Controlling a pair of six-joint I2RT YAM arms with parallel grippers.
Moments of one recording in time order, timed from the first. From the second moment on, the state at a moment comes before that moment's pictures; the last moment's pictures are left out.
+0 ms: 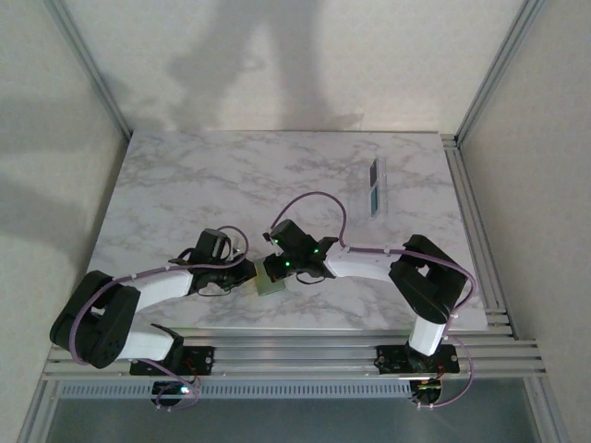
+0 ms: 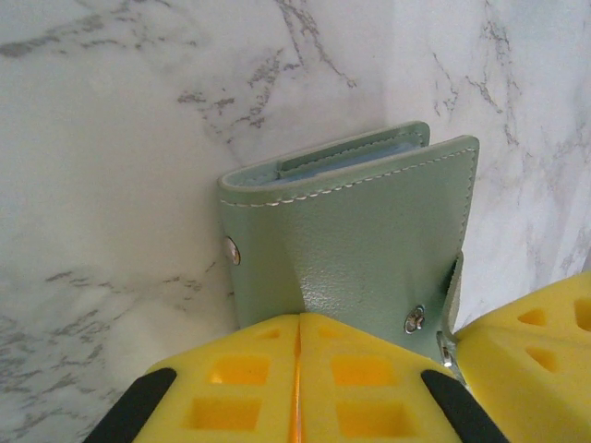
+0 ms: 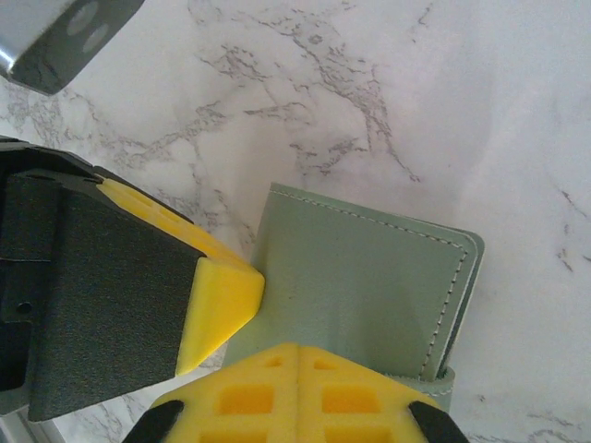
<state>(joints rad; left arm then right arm) -0.39 1.36 0.42 -0.01 0.47 -0.85 1.00 1.77 1.02 -0.14 -0.17 0.51</state>
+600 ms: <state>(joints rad) -0.39 1.36 0.42 -0.01 0.48 -0.85 1.00 1.79 0.94 0.01 -0.18 0.44</state>
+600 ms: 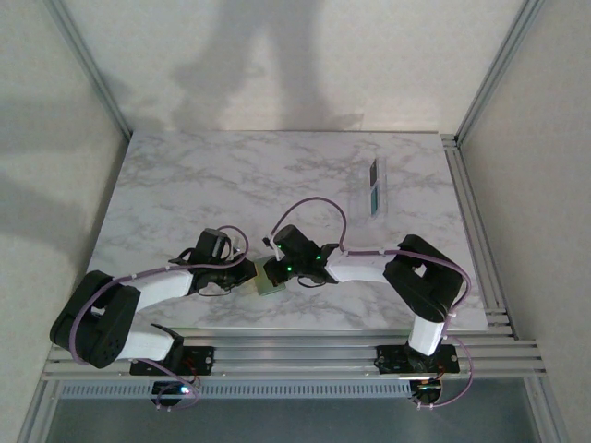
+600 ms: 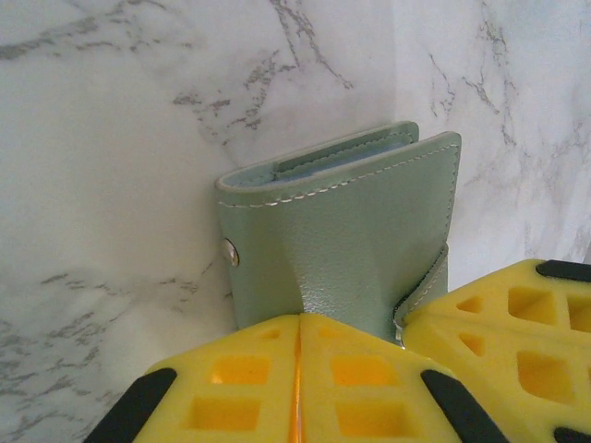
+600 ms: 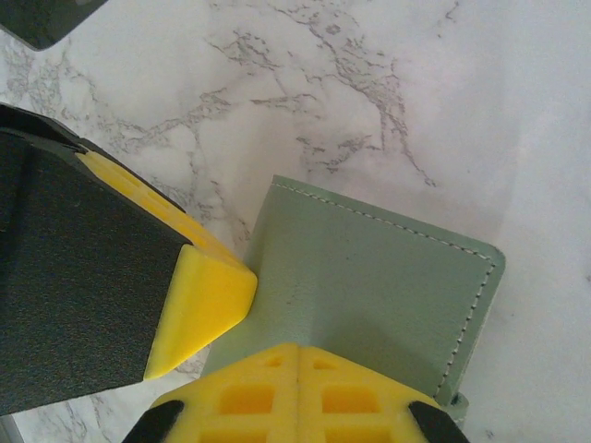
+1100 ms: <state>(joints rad) -0.39 1.36 0.42 -0.01 0.48 -0.86 1.00 1.75 0.94 0.02 -0.15 0.39</state>
